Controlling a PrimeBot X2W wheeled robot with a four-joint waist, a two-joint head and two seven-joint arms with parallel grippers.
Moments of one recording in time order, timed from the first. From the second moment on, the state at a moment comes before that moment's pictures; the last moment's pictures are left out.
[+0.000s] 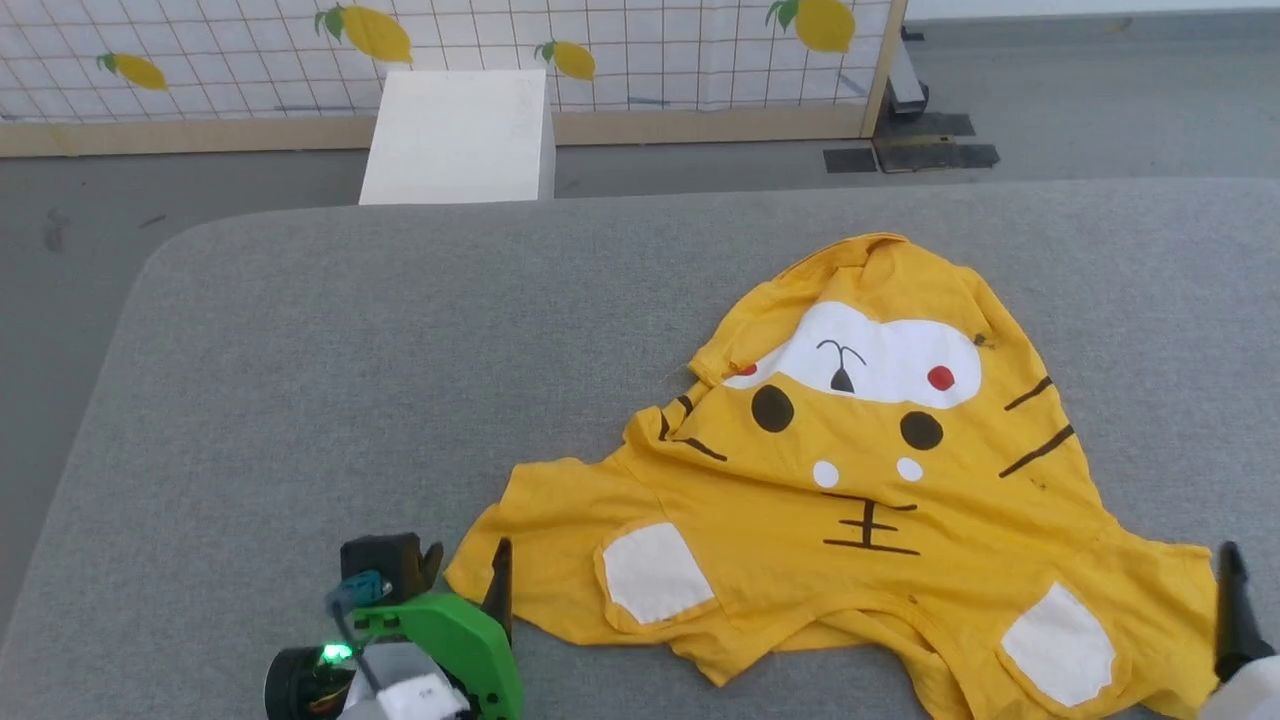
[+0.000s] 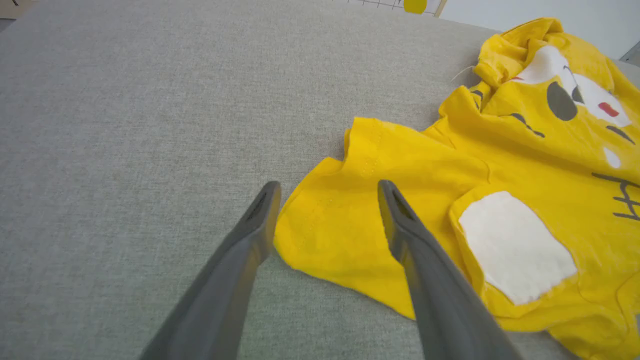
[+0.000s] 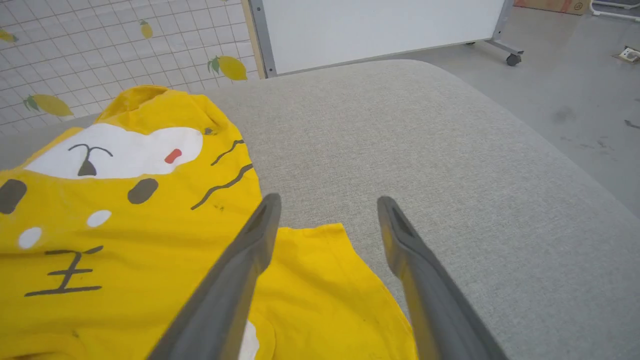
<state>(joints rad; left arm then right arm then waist) -0.06 0.06 -0.16 0.28 -0.28 0.01 0.06 0.14 -0.05 -0.44 -0.02 0.14 0.13 0.11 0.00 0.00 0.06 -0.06</state>
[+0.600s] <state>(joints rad) -0.12 0.10 -0.18 0.26 -0.29 0.08 0.50 0.14 -0.05 -0.31 -0.06 0.19 0.13 0.12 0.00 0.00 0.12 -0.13</state>
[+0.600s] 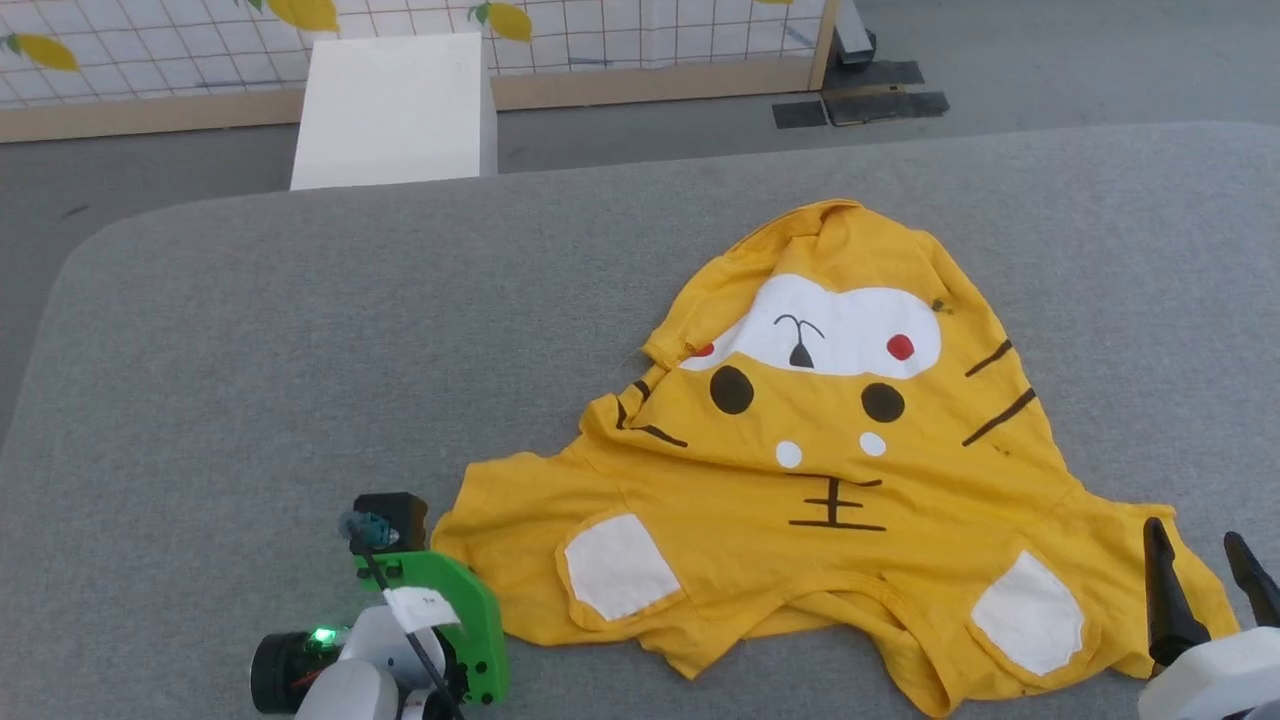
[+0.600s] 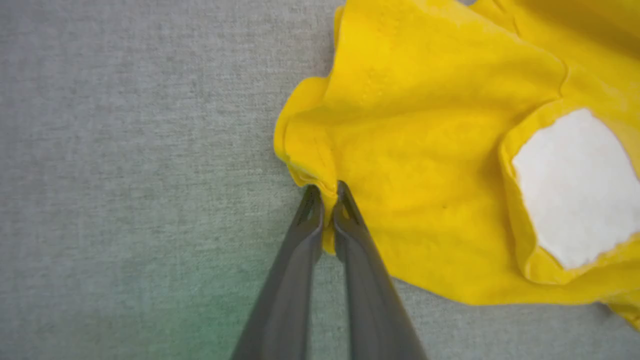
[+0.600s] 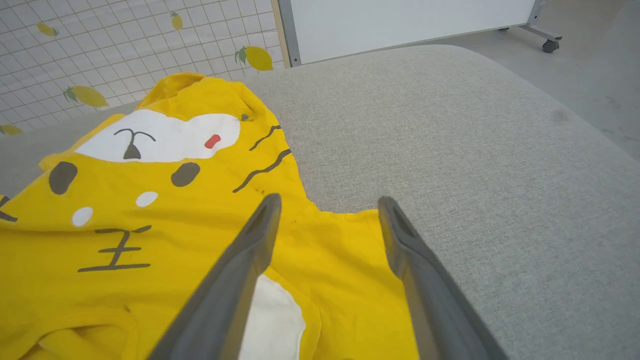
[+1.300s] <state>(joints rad) -0.07 0.14 -0.08 0.17 -0.30 0.16 0.29 0.13 -0.05 -0.42 0.10 0.20 0.13 0.53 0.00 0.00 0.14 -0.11</state>
